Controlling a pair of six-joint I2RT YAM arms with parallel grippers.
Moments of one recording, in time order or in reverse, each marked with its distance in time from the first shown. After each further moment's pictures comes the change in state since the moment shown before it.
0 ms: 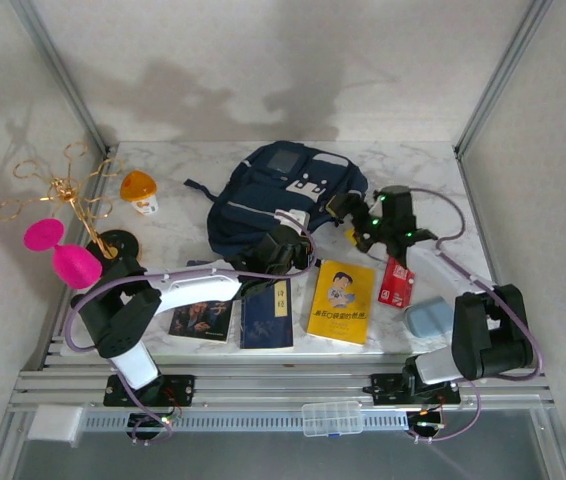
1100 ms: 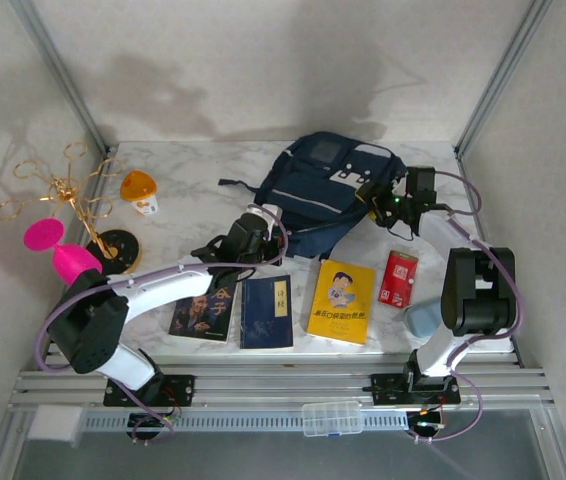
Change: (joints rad) left arm 0.160 -0.154 -0.087 -0.144 0.178 0.048; right arm -0.250 0.229 0.253 -0.125 -0.074 -0.186
